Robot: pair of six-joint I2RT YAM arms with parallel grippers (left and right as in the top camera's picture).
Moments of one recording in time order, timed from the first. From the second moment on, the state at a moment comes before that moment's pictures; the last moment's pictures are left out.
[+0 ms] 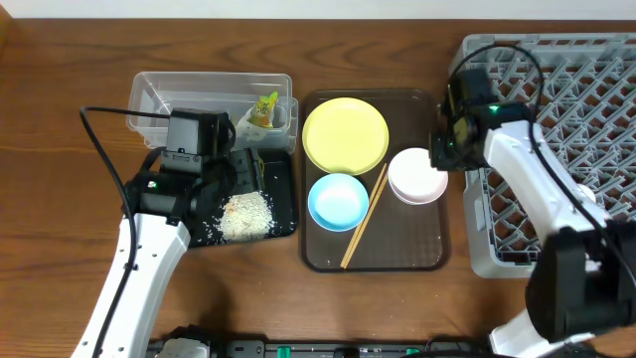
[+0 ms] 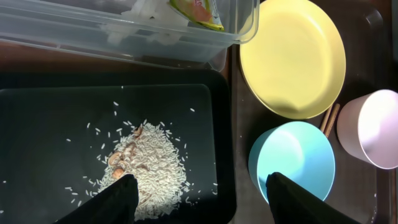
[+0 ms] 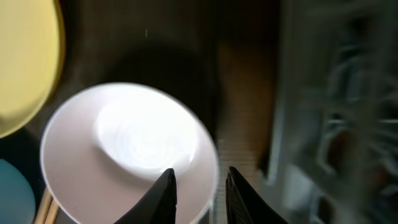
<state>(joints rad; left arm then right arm) -0.16 1.24 1.06 -0.82 0.15 -0.33 0.18 1.75 1.32 -0.90 0.04 0.19</state>
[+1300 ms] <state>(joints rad) -0.16 1.25 1.06 -0.82 0.15 -0.33 0.13 1.48 1.35 -0.55 0.44 0.02</state>
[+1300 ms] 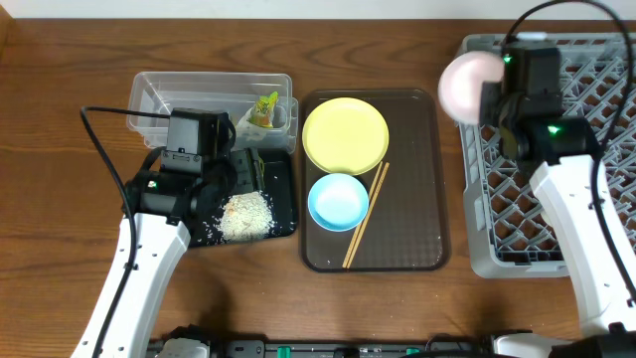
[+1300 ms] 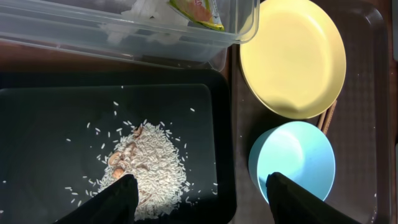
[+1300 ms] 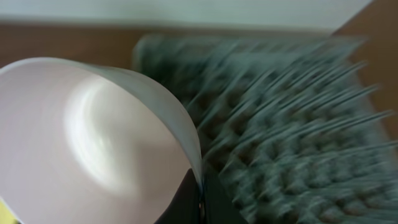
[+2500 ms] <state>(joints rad) -0.16 1.25 1.06 -0.83 0.15 -0.33 0.11 1.94 1.35 -0.09 0.93 -0.26</state>
